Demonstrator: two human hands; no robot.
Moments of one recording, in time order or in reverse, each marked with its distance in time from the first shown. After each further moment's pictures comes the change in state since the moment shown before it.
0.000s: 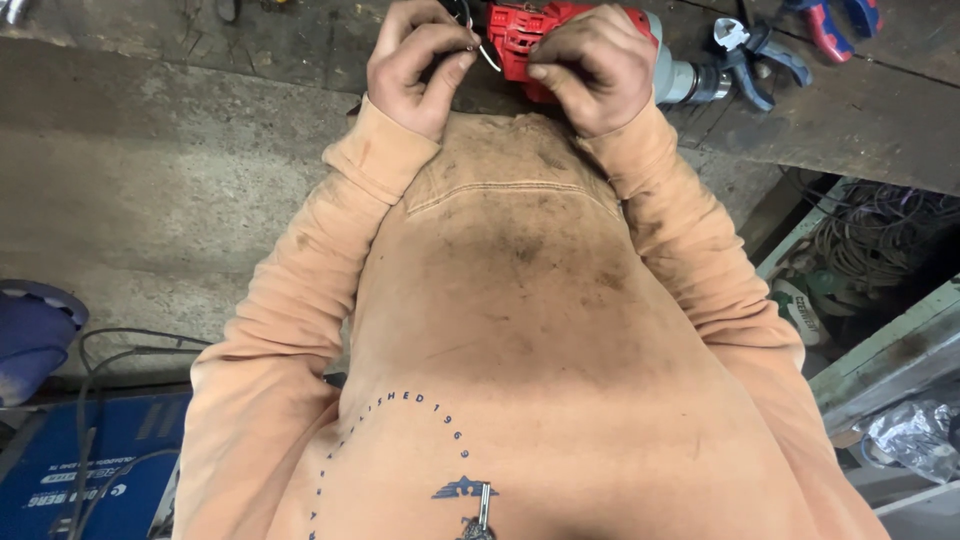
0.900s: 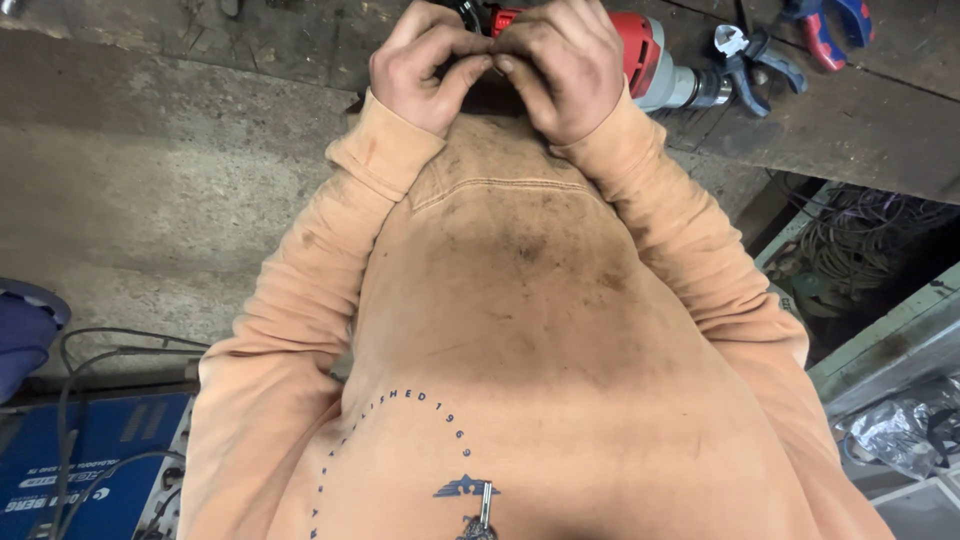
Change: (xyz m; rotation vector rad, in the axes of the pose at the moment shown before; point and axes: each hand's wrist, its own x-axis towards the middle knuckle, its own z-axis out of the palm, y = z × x) left_hand 0.006 0.005 0.001 0.099 0.008 -0.037; right_hand 0.034 -0.029 0.008 -0.194 -0.056 -0.083
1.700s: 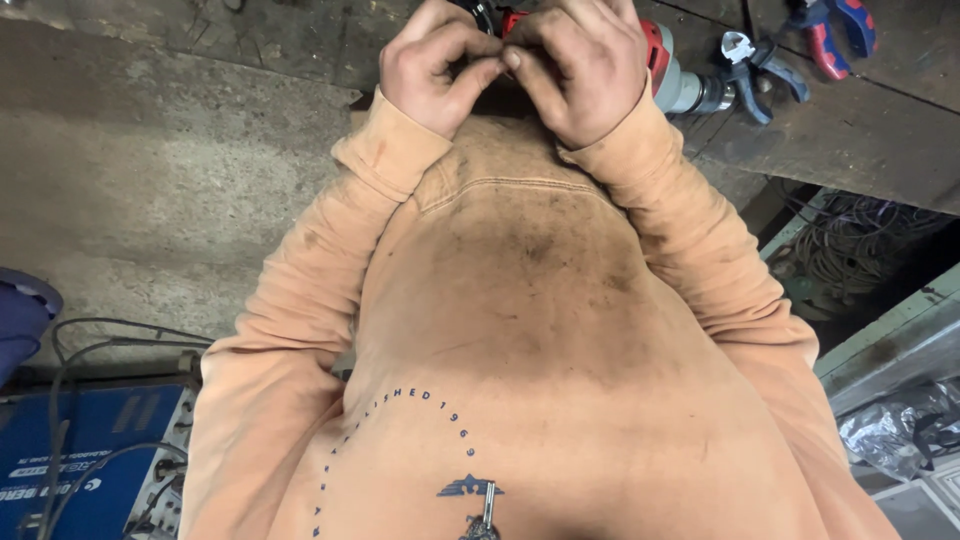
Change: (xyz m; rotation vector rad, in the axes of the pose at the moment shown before) left_hand 0.005 0.002 -0.001 -0.029 -0.028 0.006; right_hand 0.014 -0.014 -0.020 0.033 -0.085 0.147
